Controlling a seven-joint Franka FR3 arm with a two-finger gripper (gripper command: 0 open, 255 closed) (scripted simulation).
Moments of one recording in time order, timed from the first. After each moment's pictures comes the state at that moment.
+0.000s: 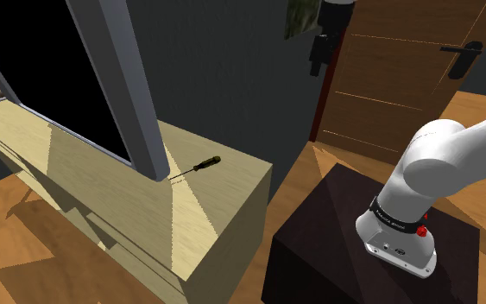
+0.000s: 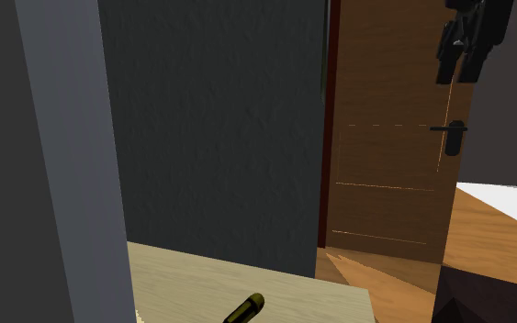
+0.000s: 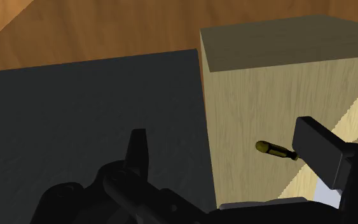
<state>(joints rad) 0.02 -0.76 0.02 -2.31 -0.09 1.63 -0.09</state>
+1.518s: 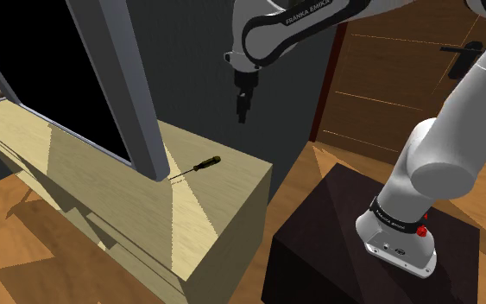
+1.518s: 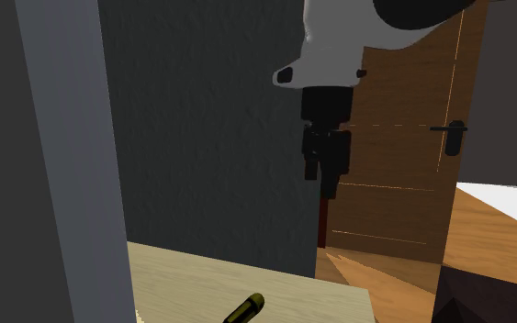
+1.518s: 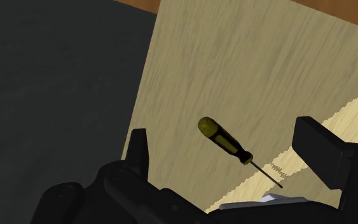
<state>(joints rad) 0.16 -0.10 0.04 -2.18 -0.02 2.11 -0.33</state>
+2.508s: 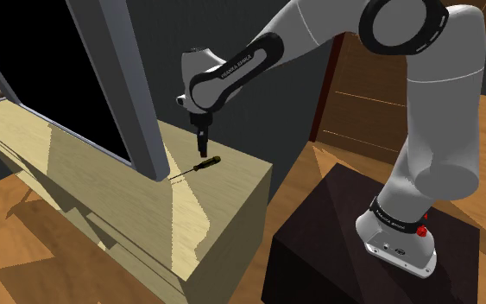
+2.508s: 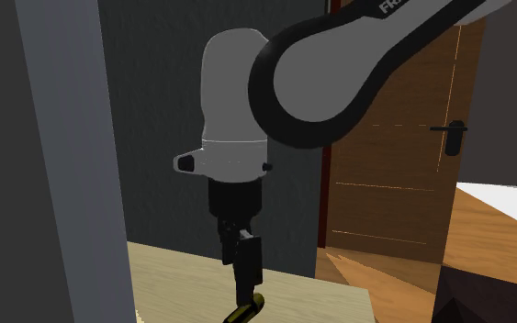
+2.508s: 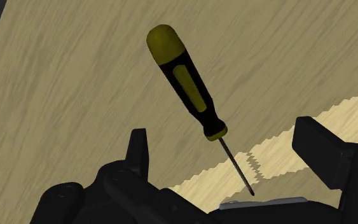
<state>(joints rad) 0.24 0.41 0.12 -1.83 -0.02 2.24 -0.48</state>
